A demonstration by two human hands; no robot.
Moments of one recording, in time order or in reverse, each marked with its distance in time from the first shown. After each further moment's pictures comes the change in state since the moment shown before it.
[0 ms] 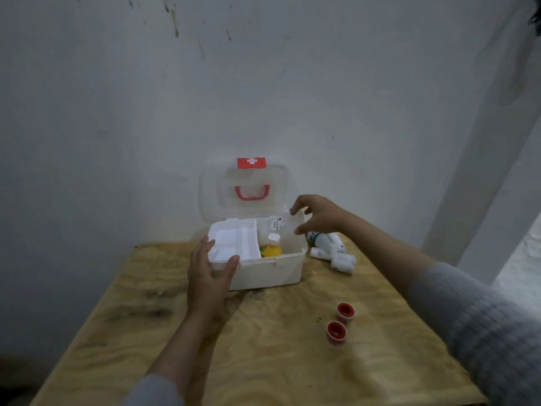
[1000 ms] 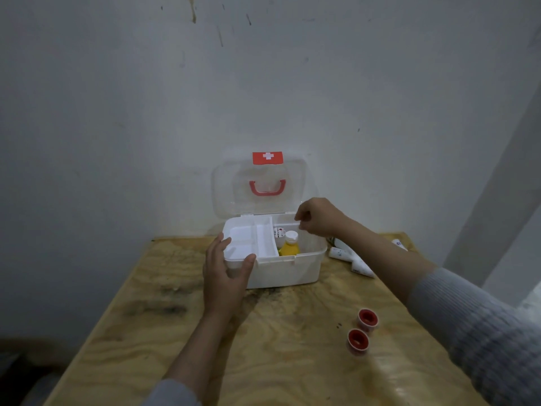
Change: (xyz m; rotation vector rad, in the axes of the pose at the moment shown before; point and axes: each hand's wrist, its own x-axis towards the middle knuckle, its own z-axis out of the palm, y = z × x) left_hand -0.001 -0.002 0.005 0.028 0.036 -0.011; right_hand 0.031 -0.011 0.037 -0.168 0.046 -0.050
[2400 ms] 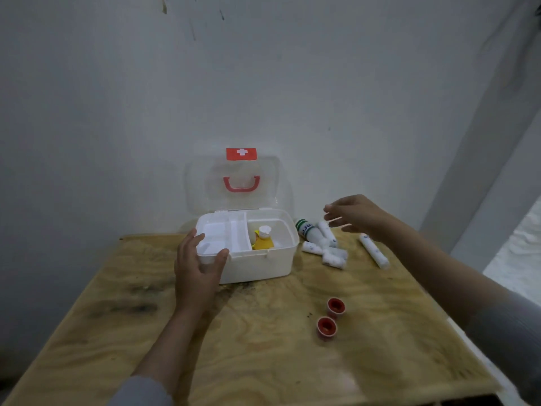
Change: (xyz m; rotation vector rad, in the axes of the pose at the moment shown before) left_hand 0.001 -0.004 0.001 -0.015 0.001 0.026; right_hand -0.083 0.056 -0.065 0.636 0.042 0.459
